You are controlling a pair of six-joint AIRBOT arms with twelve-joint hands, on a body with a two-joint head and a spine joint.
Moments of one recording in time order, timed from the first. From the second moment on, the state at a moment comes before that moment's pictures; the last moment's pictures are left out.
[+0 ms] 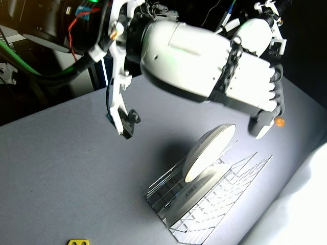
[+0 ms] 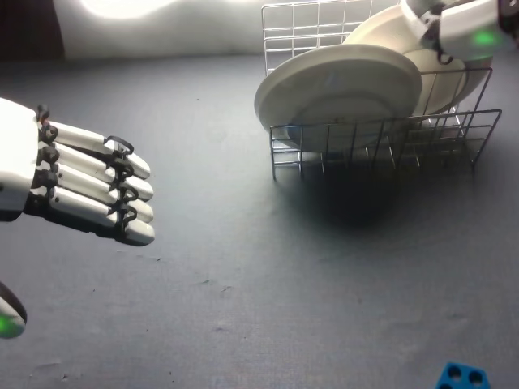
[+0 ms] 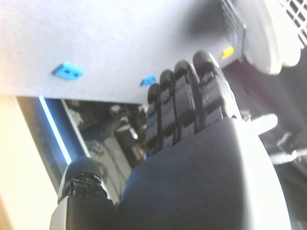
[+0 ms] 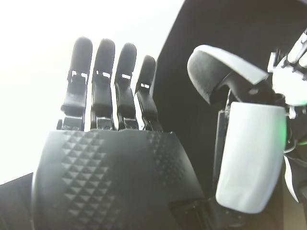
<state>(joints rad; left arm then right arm) 0.29 -0.77 1.34 1.73 -1.15 -0.37 -0.10 -0.84 0.82 0.71 0.47 -1.75</state>
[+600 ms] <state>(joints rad) 0.26 -0.77 1.33 1.74 -1.15 -0.41 -0.12 -0.80 0.79 0.65 0.47 -1.75</state>
